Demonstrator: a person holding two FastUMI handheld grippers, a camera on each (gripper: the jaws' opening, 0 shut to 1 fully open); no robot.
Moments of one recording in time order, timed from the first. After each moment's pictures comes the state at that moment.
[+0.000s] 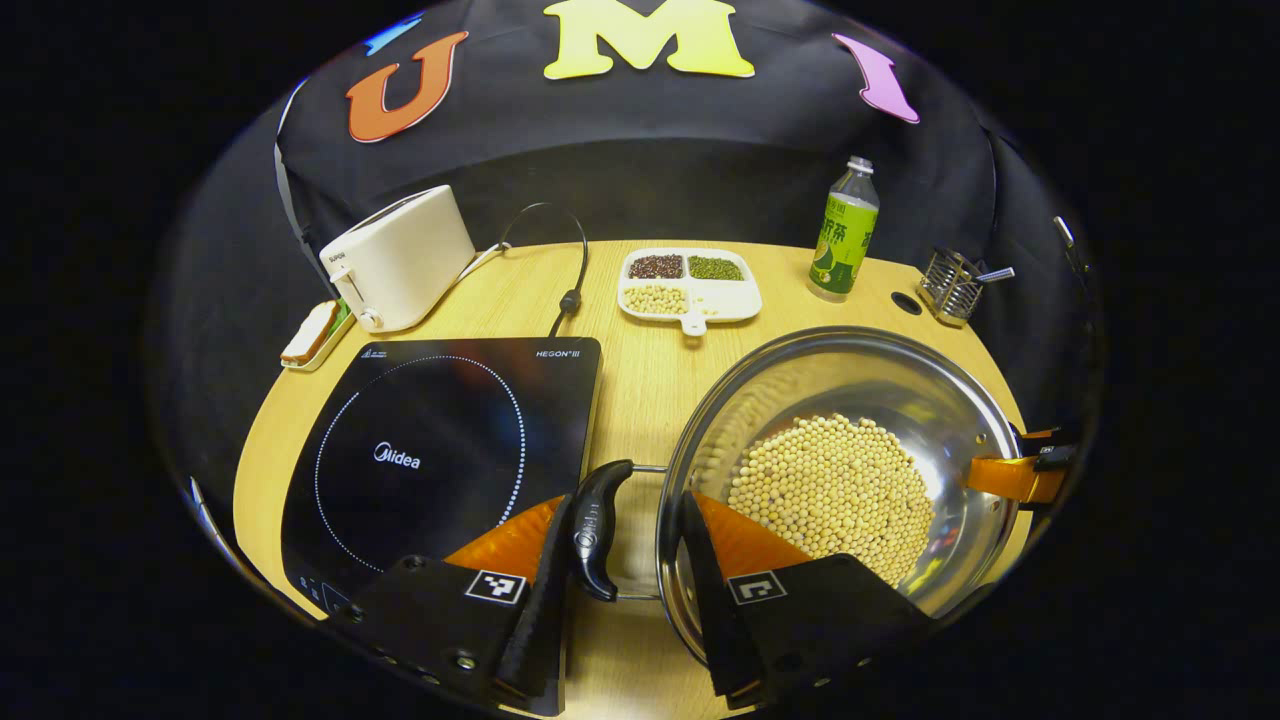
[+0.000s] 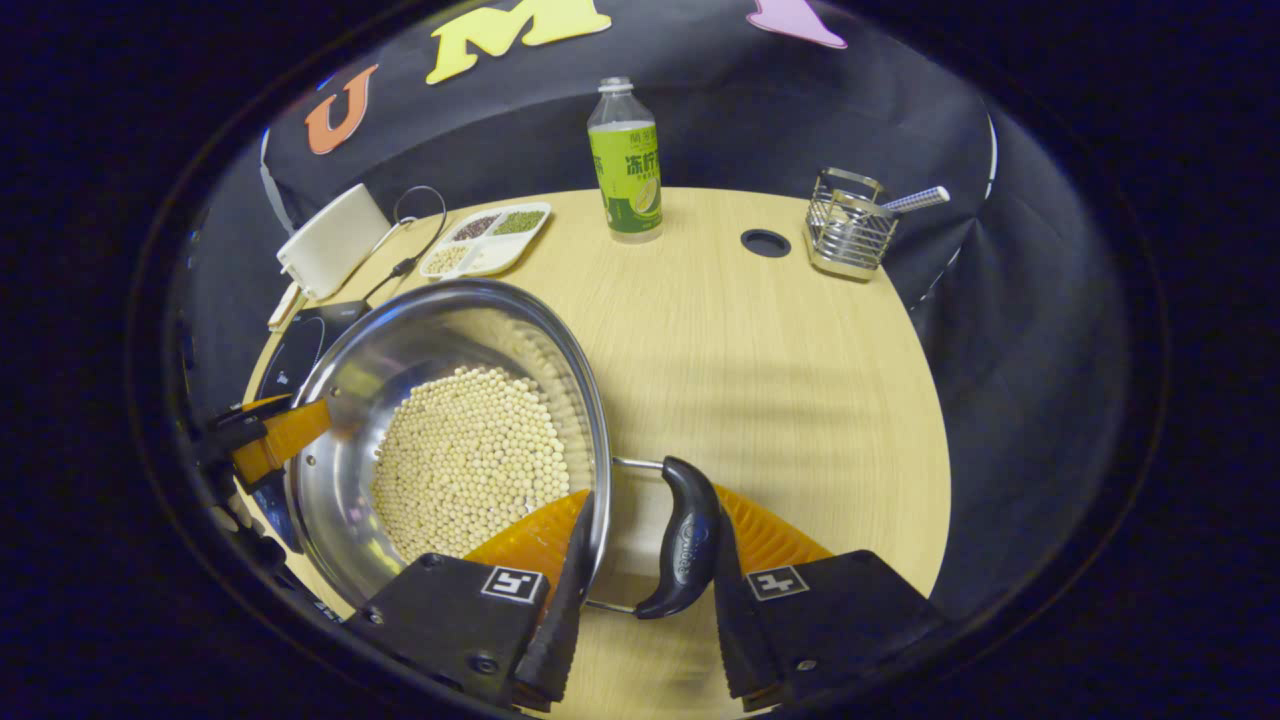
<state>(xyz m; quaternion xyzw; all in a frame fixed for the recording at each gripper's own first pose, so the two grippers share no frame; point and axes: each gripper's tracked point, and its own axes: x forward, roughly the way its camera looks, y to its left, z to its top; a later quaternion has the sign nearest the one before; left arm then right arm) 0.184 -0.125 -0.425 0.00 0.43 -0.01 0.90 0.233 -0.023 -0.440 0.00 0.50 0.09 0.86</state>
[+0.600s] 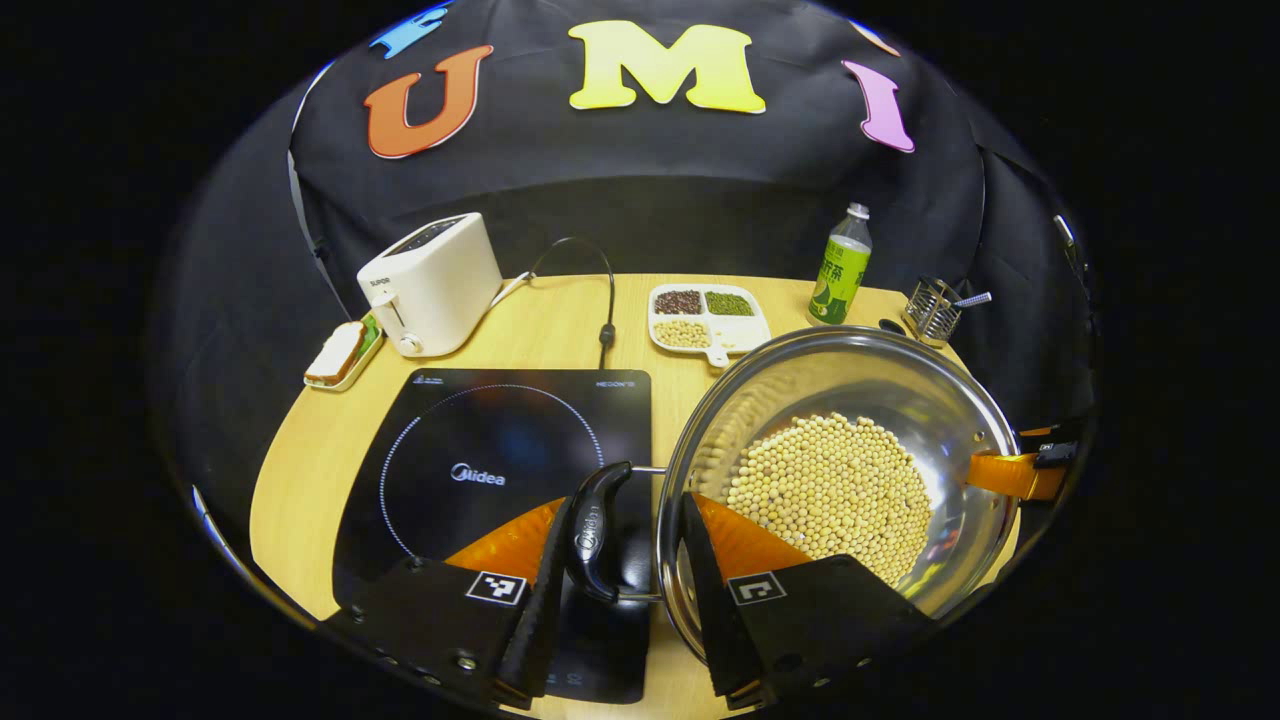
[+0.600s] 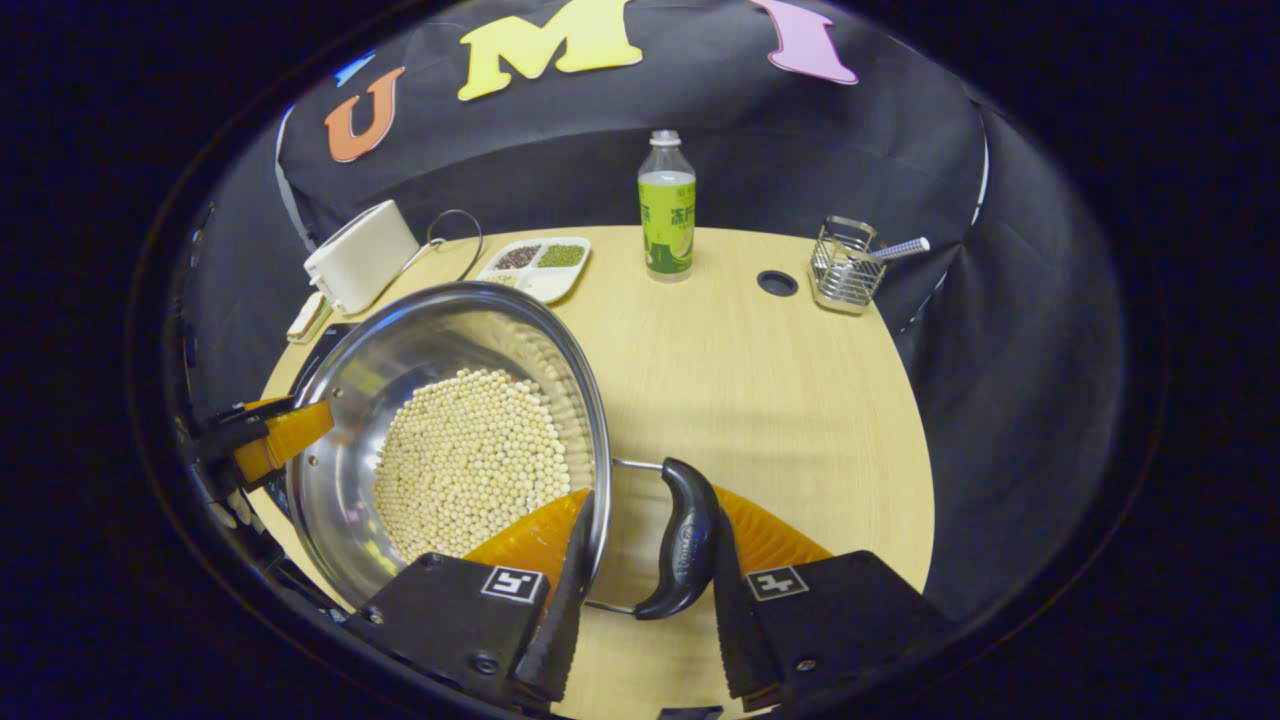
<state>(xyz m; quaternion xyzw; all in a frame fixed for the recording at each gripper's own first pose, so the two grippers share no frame) 0.169 -0.067 -0.378 0.00 0.40 -0.02 0.91 0.207 0.030 -0.387 0.00 0.47 0.09 0.88</state>
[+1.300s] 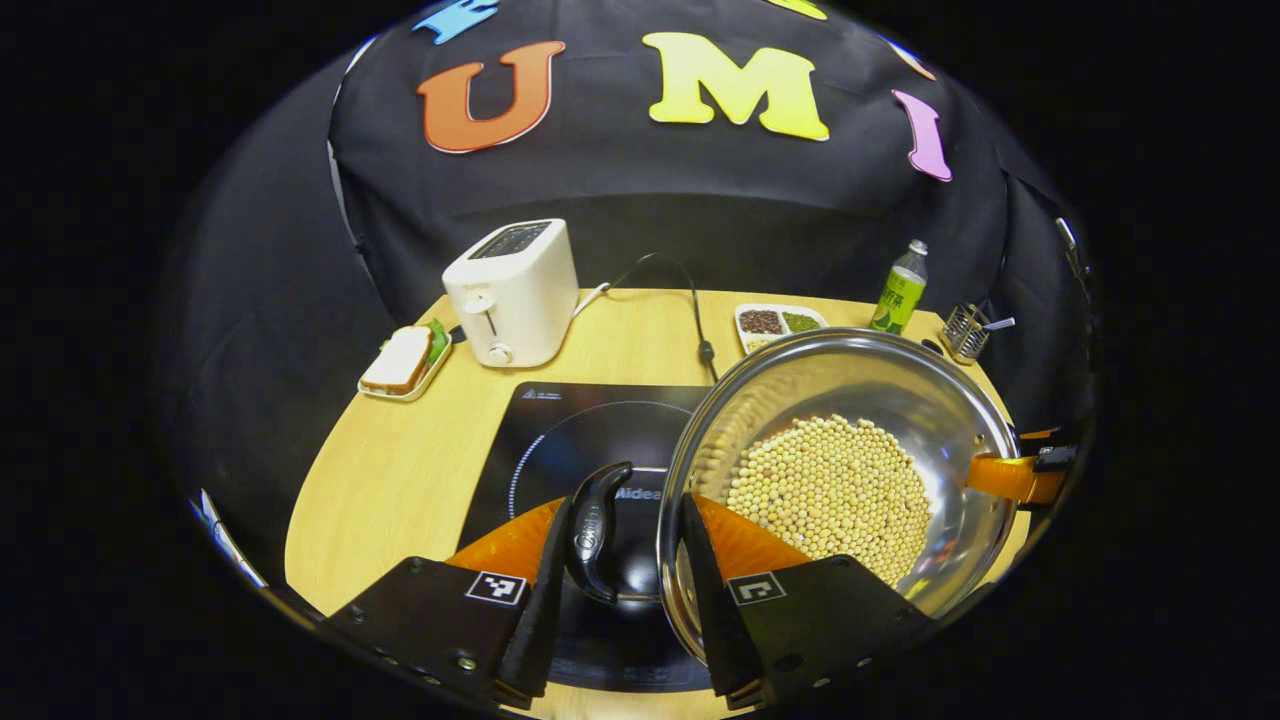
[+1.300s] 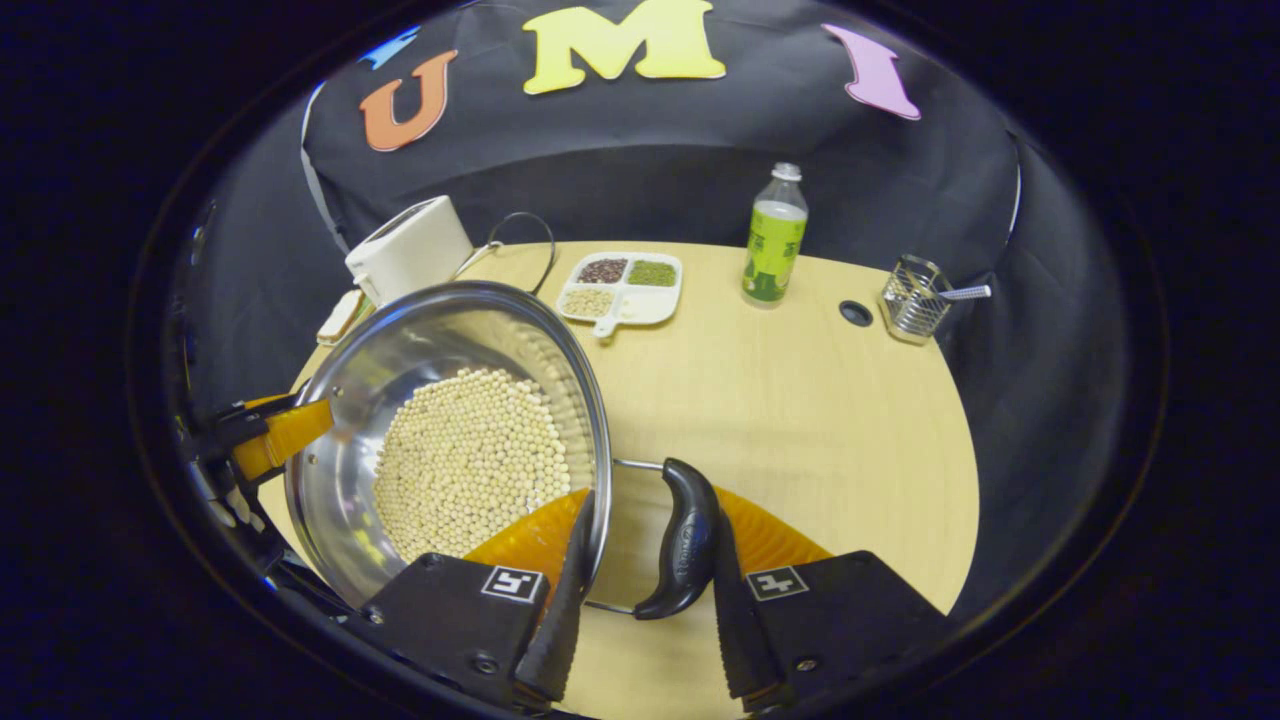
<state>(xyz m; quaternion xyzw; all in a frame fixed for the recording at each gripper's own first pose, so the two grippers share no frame) 0.166 0.059 -0.362 -0.01 0.40 0.01 0.92 0.201 0.156 -0.368 -0.01 0.47 0.11 0.88</state>
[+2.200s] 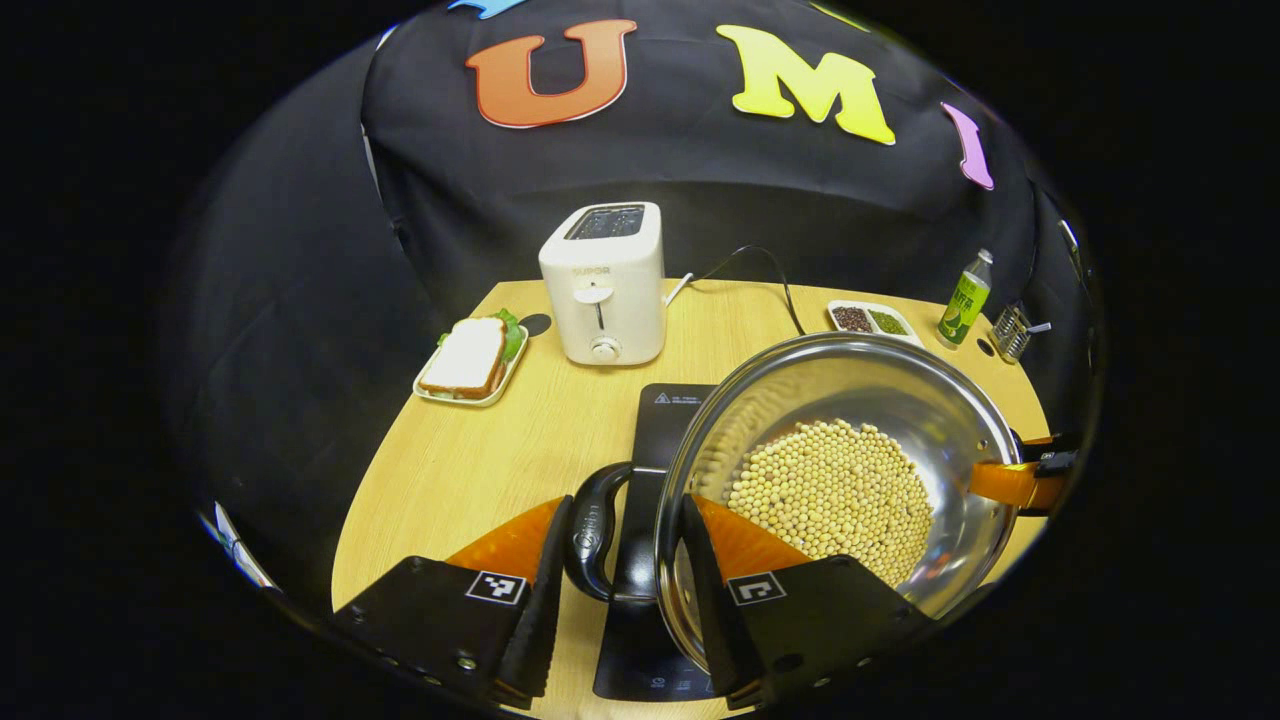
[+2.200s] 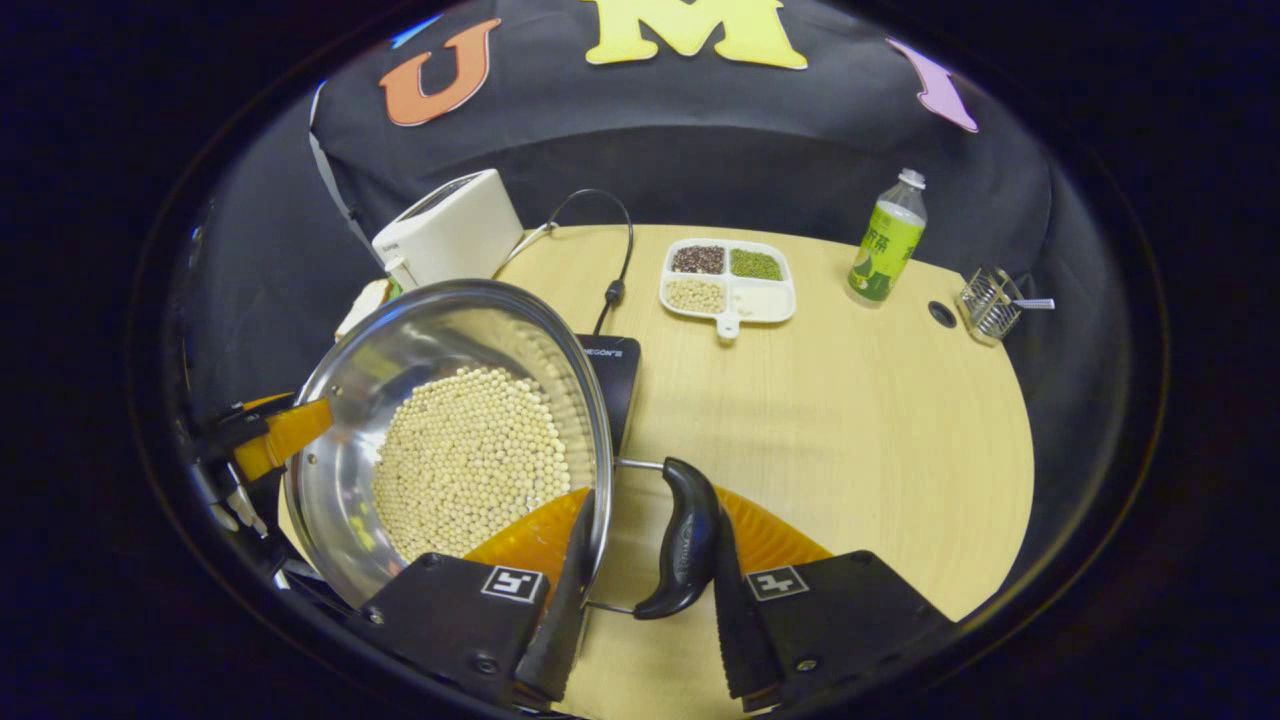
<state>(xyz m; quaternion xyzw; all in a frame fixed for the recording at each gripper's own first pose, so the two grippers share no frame) 0.186 0.179 -0.387 0.00 0.42 0.04 0.91 0.211 0.283 -0.390 0.00 0.49 0.12 0.86</state>
